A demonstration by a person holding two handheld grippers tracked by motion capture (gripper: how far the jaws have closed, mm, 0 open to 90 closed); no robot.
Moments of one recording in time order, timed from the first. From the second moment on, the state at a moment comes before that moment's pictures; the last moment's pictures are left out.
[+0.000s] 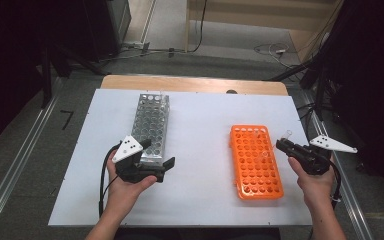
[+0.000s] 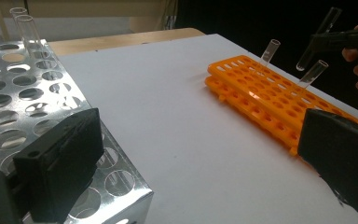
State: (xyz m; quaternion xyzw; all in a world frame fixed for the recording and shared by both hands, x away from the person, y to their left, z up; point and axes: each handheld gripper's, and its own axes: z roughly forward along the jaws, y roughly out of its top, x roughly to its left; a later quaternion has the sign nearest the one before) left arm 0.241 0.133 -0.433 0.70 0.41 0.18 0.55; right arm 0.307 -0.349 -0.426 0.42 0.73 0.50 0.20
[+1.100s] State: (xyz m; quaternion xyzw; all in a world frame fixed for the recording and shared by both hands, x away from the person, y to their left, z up) left arm 0.233 0.116 -0.424 0.71 0.38 0.17 0.56; right arm 0.278 -0.261 -0.407 0.33 0.77 0.52 0.15
